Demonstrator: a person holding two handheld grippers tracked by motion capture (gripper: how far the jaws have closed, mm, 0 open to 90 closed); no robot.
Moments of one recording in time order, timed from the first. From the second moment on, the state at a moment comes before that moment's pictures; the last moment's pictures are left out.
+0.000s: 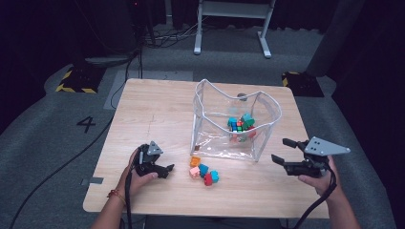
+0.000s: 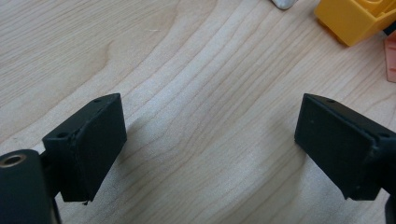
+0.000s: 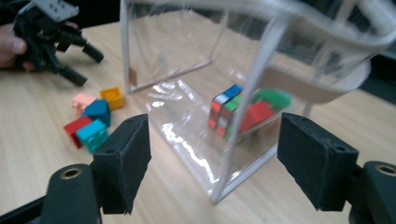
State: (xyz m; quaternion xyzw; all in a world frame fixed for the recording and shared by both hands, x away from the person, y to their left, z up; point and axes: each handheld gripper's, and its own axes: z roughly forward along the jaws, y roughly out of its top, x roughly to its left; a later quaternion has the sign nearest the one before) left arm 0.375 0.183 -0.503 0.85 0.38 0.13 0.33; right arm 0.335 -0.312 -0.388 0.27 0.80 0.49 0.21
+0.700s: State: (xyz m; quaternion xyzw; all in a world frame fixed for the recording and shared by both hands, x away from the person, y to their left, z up) left arm 0.375 0.183 -0.503 0.85 0.38 0.13 0.33; right arm 0.336 -0.213 -0.466 0.18 0.87 0.44 0.09
